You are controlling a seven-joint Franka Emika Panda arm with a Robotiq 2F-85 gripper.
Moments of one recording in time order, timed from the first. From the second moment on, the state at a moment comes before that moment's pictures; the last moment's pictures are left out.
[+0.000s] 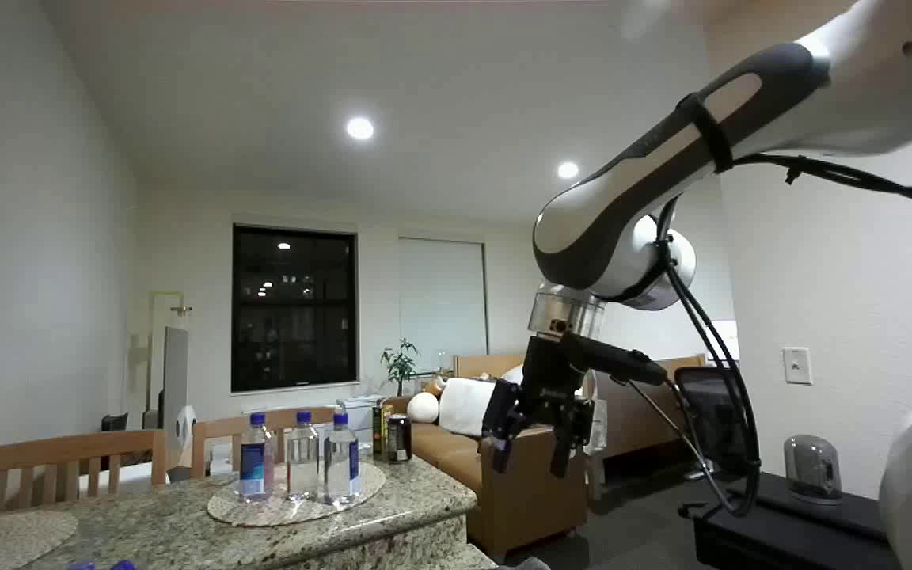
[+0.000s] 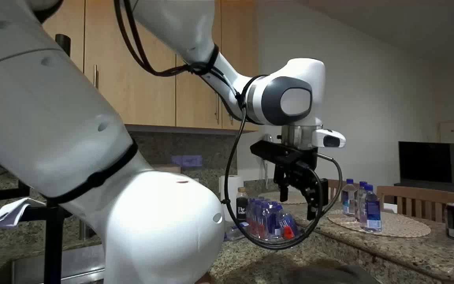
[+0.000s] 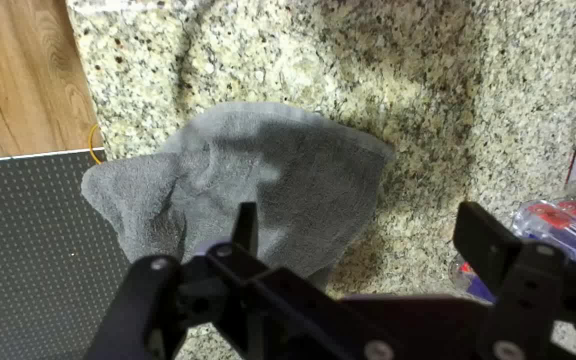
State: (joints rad) arm 0.03 -0.72 -0.10 -2.79 0.21 2.25 0.05
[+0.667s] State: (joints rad) arm 0.03 -0.71 -0.10 -2.80 0.21 2.25 0.05
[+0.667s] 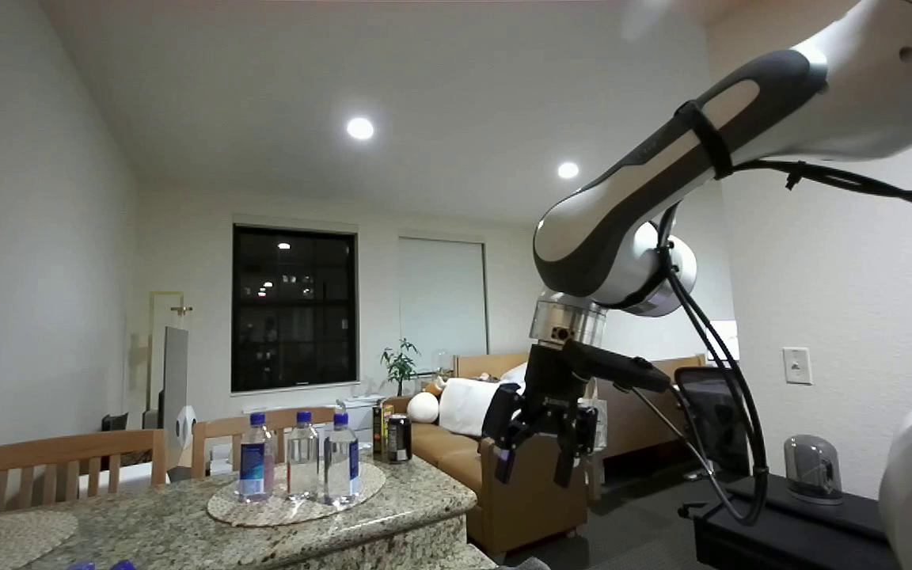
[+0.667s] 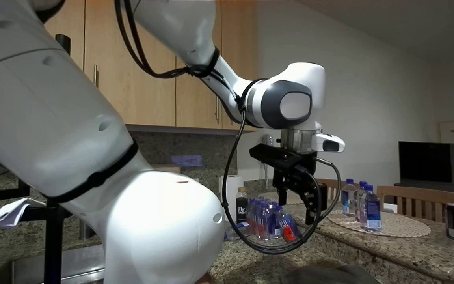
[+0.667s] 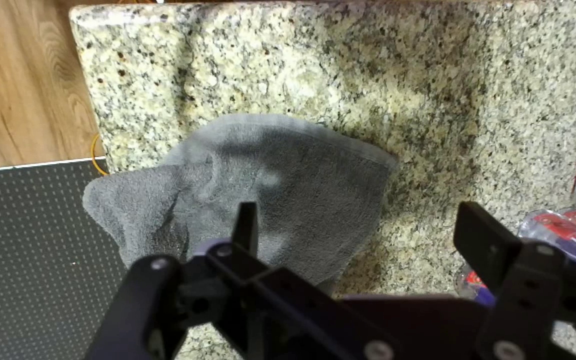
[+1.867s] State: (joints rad) arm 0.03 -0.60 -0.09 -2.78 0.19 2.41 0.01
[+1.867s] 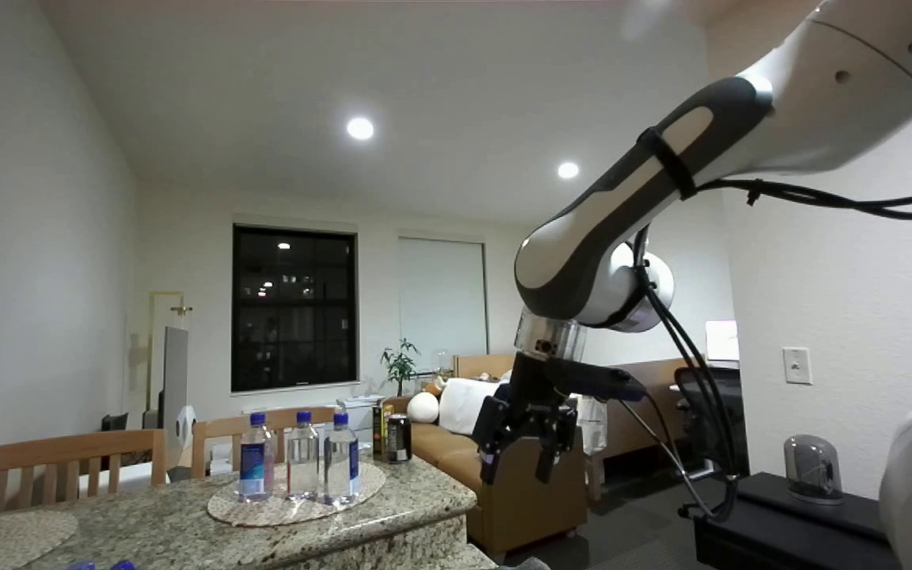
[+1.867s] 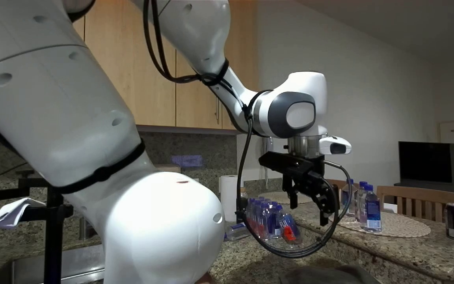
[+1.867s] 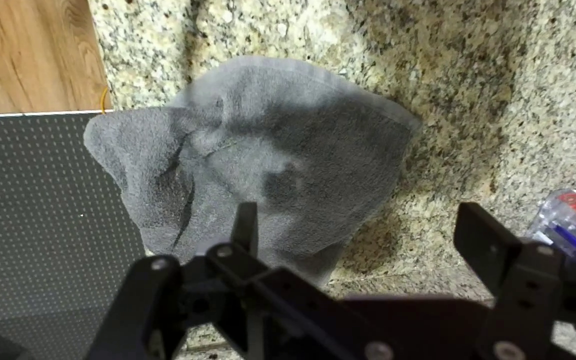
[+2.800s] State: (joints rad) arm 0.00 -0.26 -0.08 -2.57 0.11 2.54 0.01
